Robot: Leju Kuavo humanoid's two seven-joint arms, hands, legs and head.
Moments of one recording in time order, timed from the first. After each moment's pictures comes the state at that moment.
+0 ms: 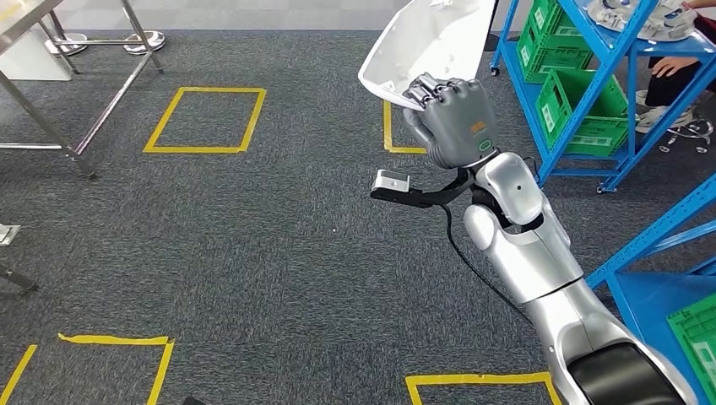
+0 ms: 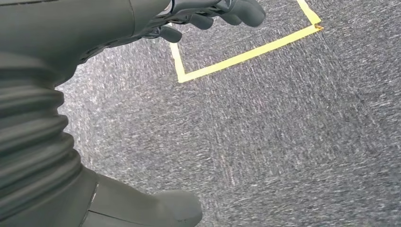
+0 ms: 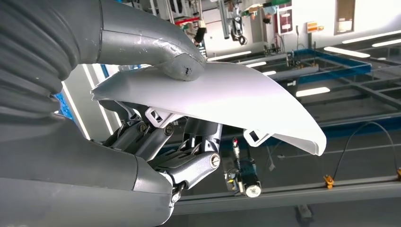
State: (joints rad) left arm -0.12 -0.03 0.77 -0.22 -1.11 0.25 -0.34; right arm -0.72 -0.07 0.57 -1.05 1.19 -0.22 -0.36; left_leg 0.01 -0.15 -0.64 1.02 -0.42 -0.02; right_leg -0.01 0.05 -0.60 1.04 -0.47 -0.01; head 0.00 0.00
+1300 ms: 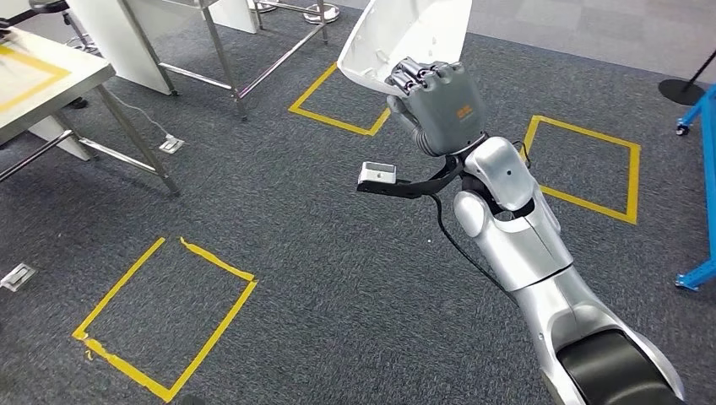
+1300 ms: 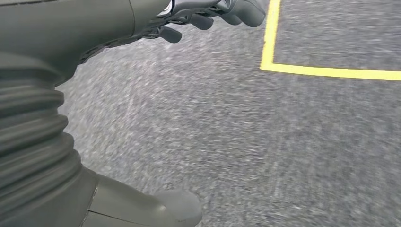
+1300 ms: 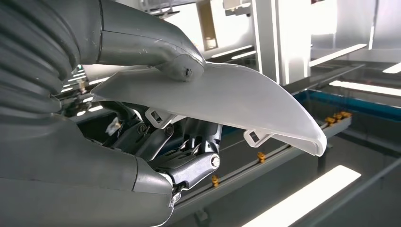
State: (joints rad) left arm -0.12 -0.04 0.78 -0.22 -1.08 0.25 -0.37; right arm -0.77 -0.03 0.56 -1.04 1.20 -0.18 -0.41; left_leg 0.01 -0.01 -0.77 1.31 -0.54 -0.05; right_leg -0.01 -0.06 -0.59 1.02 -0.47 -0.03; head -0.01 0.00
